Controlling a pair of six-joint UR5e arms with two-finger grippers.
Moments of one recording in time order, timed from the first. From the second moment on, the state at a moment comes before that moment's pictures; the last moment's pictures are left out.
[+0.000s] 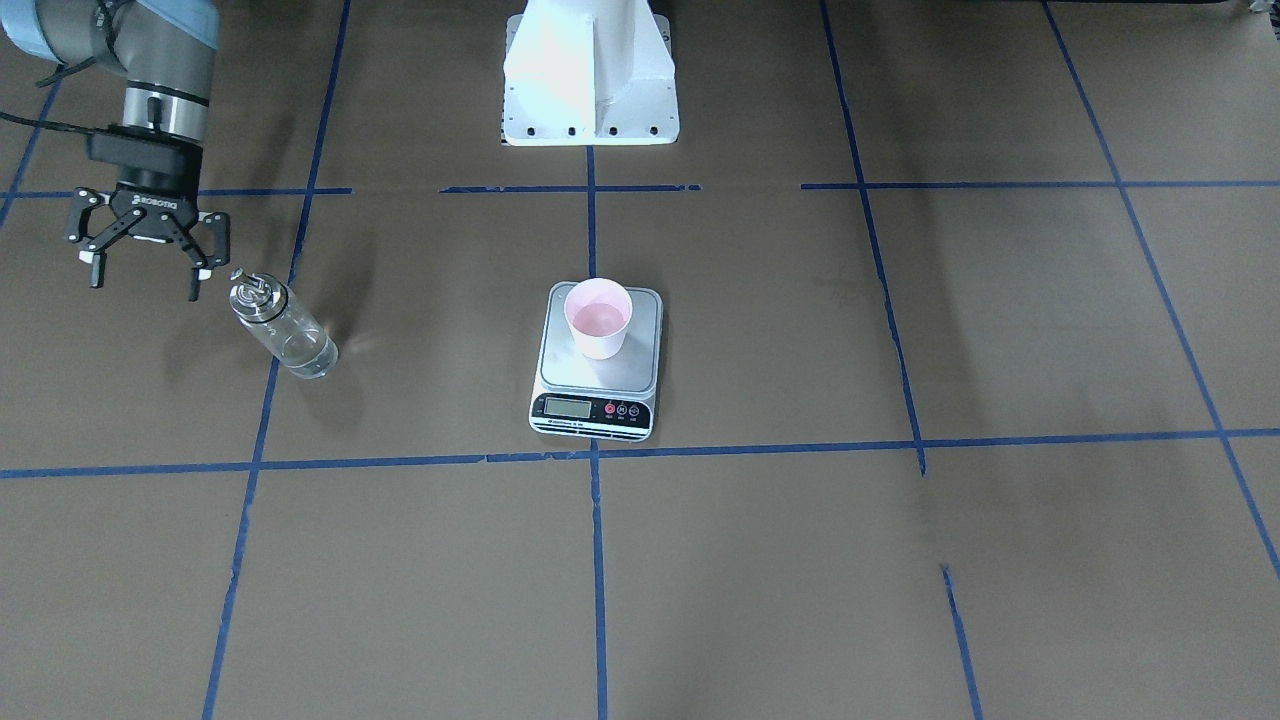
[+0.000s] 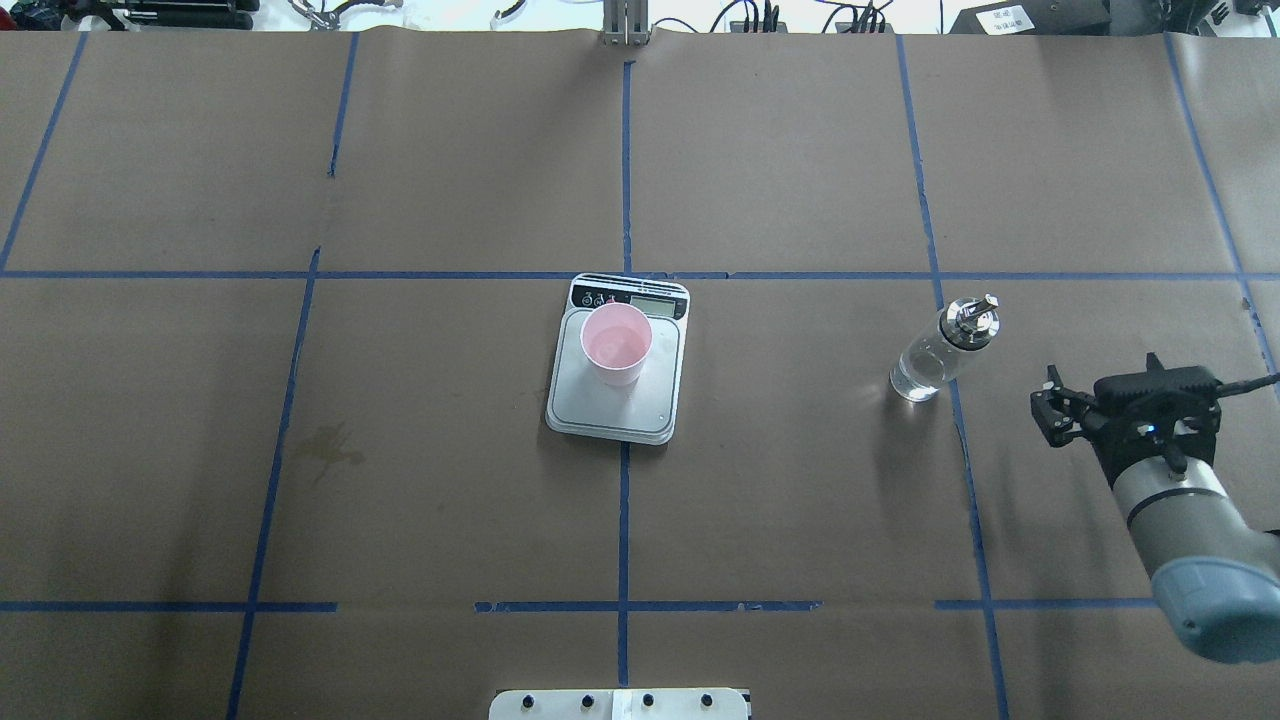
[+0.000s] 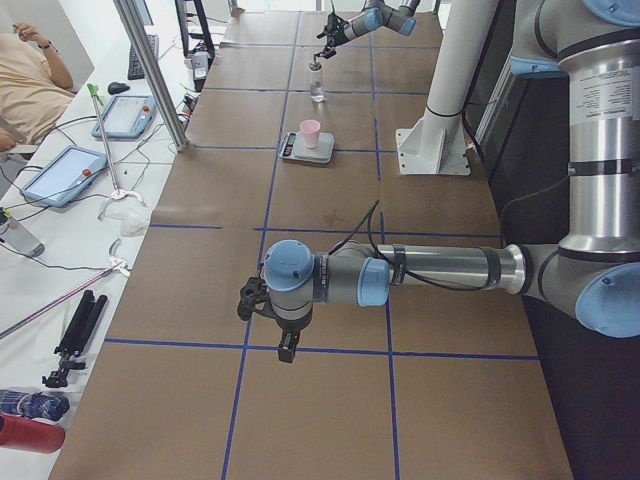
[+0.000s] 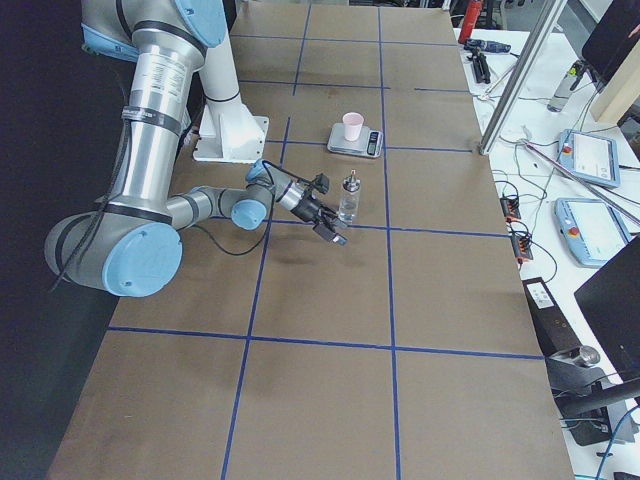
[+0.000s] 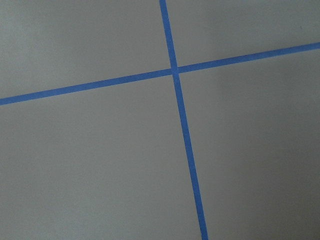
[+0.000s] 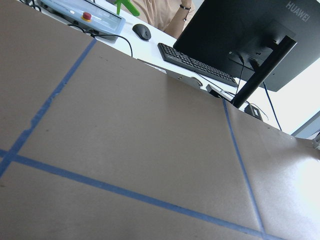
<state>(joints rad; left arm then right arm) -1.59 -1.45 -1.70 -1.61 -2.37 0.16 0.52 -1.87 2.00 -1.02 0.93 0.93</state>
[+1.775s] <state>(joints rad) -1.59 -1.46 -1.70 -1.61 -2.37 0.16 1.54 -1.75 1.94 -1.73 2.29 0.03</state>
